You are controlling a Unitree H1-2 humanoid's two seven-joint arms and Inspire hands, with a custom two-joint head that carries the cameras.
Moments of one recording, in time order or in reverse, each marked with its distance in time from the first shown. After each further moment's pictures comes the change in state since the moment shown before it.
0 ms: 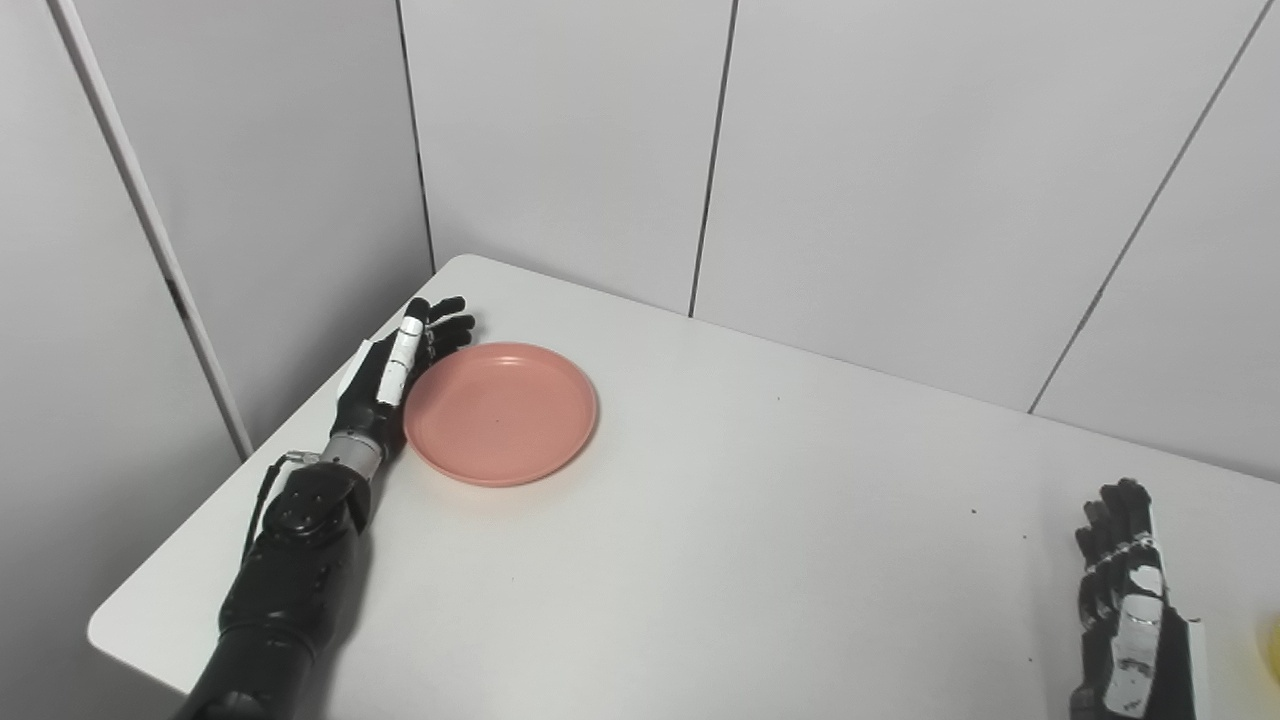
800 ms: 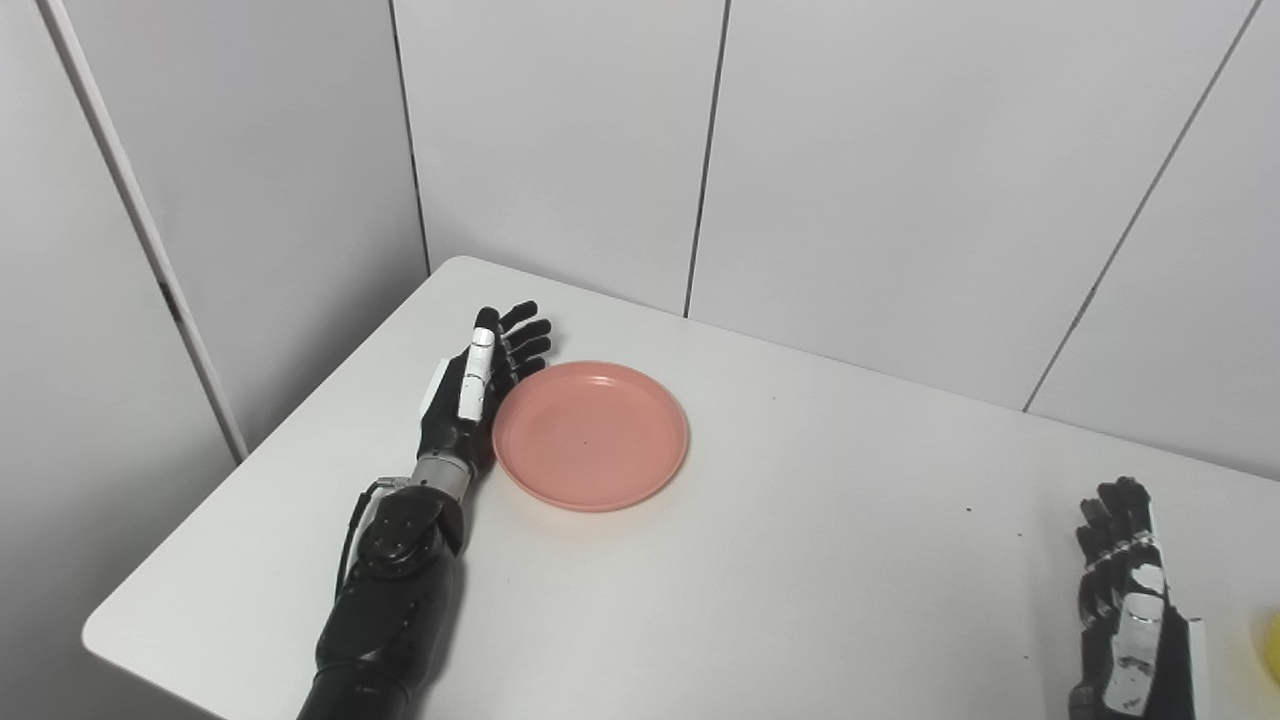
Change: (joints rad) left arm 0.011 -0.160 -0.013 -0.146 -0.002 0.060 0.072; right arm 0.001 0.008 -0.007 -0.004 -0.002 0.000 -0.001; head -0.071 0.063
